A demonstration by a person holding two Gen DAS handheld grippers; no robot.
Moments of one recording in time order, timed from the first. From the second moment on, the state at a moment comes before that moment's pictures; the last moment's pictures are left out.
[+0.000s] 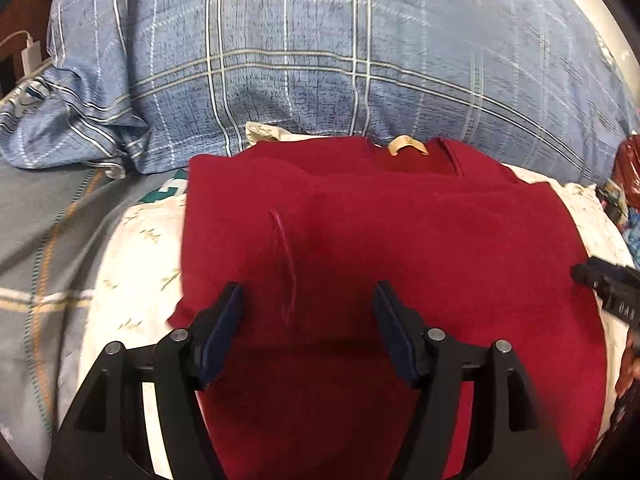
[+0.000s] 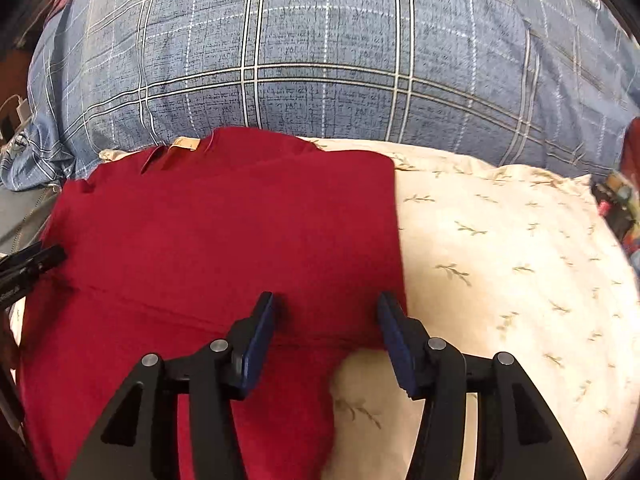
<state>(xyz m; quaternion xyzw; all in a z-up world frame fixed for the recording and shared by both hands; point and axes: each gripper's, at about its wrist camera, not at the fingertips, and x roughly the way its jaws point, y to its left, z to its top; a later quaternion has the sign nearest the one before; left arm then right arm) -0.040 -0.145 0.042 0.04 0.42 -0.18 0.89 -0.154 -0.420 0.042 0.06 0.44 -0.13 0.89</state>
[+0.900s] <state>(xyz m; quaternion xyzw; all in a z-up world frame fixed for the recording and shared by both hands) -0.187 -0.061 0.032 0.01 0.47 -0.18 0.86 -0.310 -0.388 0.017 0.16 0.47 -0.02 0.87</state>
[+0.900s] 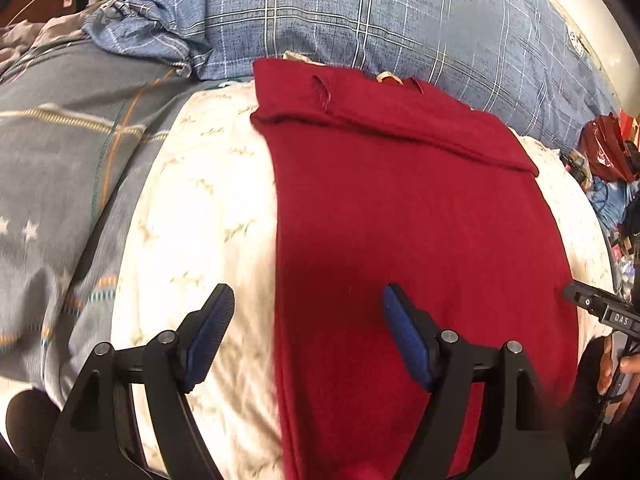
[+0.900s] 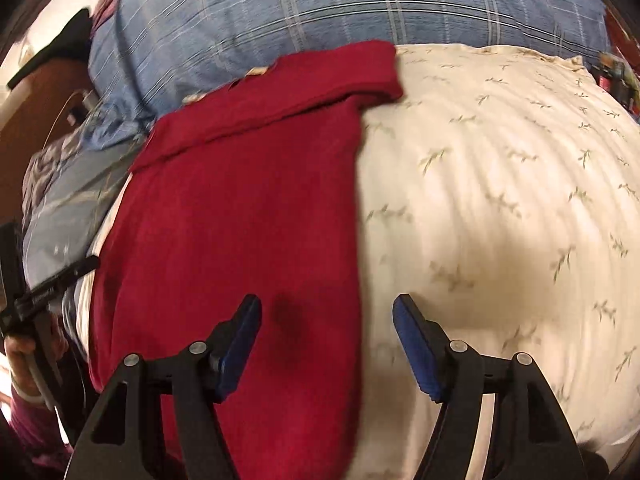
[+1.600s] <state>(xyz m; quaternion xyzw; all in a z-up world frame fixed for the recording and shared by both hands) -0.222 -0.052 0.014 0.01 0.48 -0.18 0.86 -0.342 -0.370 0.009 0.18 0.49 0.03 0.85</state>
